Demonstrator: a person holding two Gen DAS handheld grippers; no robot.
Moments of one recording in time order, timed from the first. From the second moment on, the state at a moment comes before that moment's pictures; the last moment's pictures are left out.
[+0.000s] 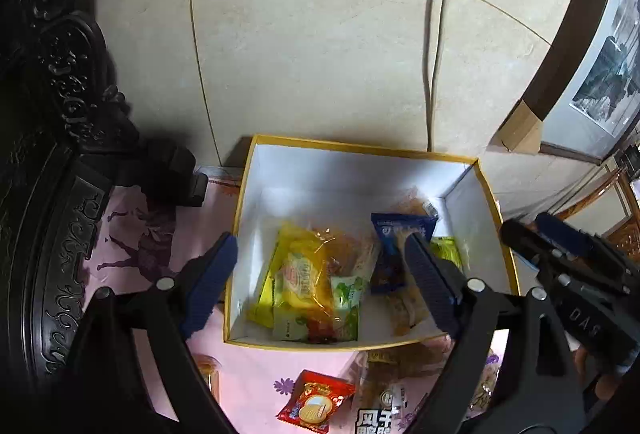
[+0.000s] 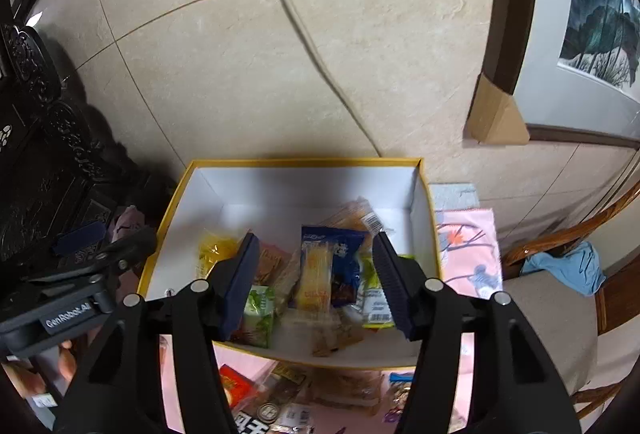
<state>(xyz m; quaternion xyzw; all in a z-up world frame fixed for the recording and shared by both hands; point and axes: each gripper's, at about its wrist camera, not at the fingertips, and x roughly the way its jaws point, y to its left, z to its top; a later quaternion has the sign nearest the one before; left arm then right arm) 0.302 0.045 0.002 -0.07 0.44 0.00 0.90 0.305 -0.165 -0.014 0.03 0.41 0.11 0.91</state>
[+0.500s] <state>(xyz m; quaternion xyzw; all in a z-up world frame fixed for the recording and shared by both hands) 0.207 0.027 -0.056 -0.07 0.49 -0.03 0.87 0.212 -0.248 -0.085 0.03 0.51 0.11 0.85</state>
